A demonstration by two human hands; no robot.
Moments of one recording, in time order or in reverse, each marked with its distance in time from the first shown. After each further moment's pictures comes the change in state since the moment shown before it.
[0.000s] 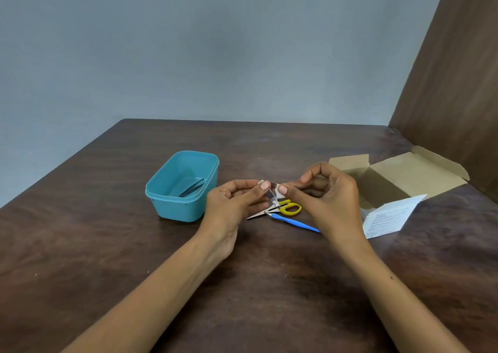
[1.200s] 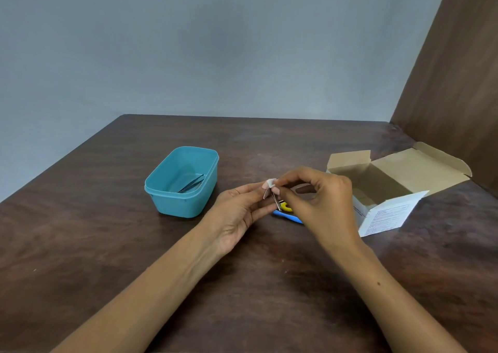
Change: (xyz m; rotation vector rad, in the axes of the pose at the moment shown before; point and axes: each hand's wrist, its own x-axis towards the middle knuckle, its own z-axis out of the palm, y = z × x) left_hand 0.002 0.001 0.001 -0.079 -0.153 -0.236; right_hand -0.004 0.002 0.006 -0.321 -0.032 -0.416
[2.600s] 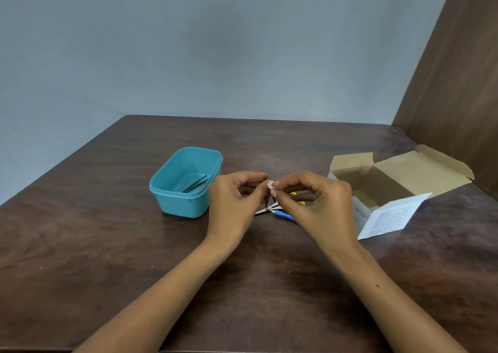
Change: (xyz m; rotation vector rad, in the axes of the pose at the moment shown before) left_hand 0.007 -0.010 -0.011 0.747 0.262 0.727; right_hand -0.005 -0.005 0.006 0.119 0.010 -0.006
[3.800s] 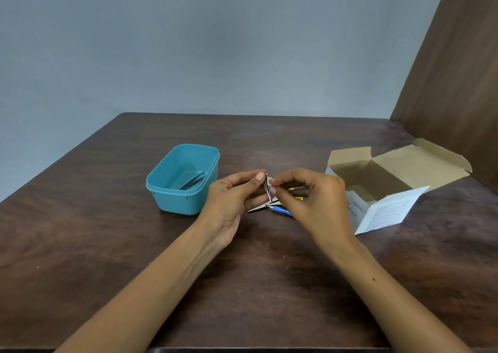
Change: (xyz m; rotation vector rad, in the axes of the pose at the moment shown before) left_hand 0.002 0.017 -0.004 -0.685 -0.138 -0.532; right_hand 0.001 0.001 0.002 -0.013 -0.035 0.117
